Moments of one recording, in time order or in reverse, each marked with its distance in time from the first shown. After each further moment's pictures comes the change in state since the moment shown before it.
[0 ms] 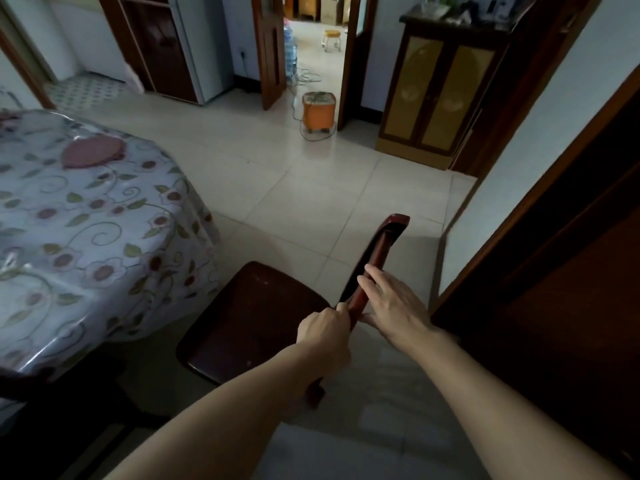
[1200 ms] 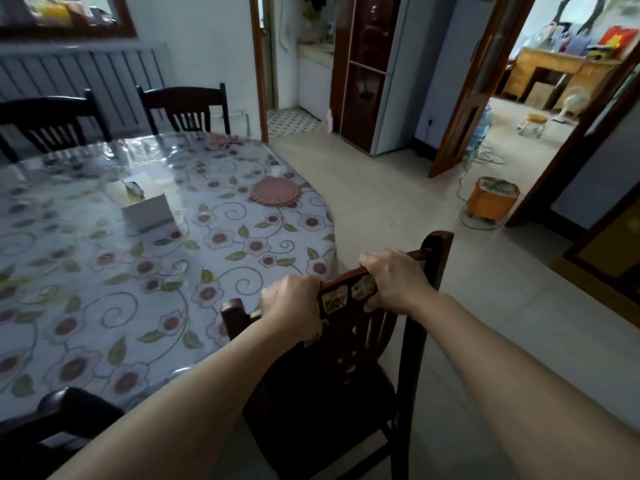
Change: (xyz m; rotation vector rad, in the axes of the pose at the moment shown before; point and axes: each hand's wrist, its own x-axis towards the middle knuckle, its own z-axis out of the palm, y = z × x) left_hand 0.085 -0.287 -0.196 -0.076 0.441 -0.630; right_hand 0.367 -0.200 -0.131 -0.113 0.084 -0.708
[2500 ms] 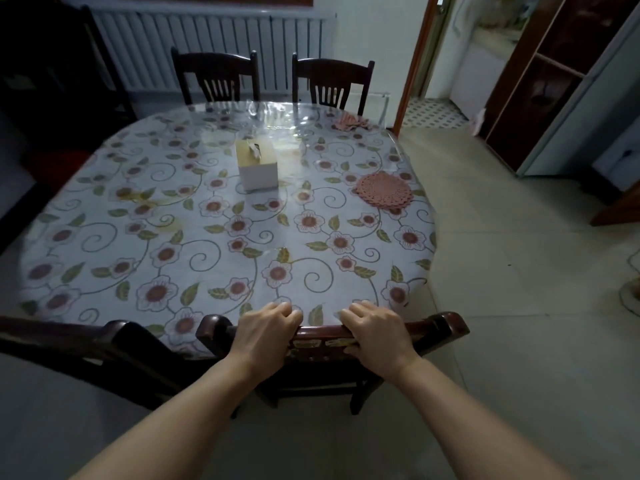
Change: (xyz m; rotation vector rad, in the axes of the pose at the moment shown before) left_hand -0.016 -0.099 0.068 0.153 0.102 -0.221; right_hand 0.084 -0.058 0.088 0.075 0.087 -0.592
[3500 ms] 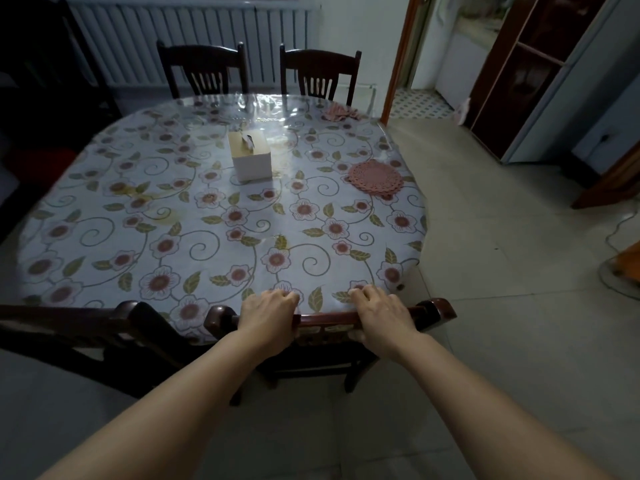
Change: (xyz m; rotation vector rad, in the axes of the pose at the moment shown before) left_hand -0.009 0.006 -0.012 -0.043 -0.150 -0.116; right_hand -0.016 -0.009 0.006 0.068 -0.253 0.267
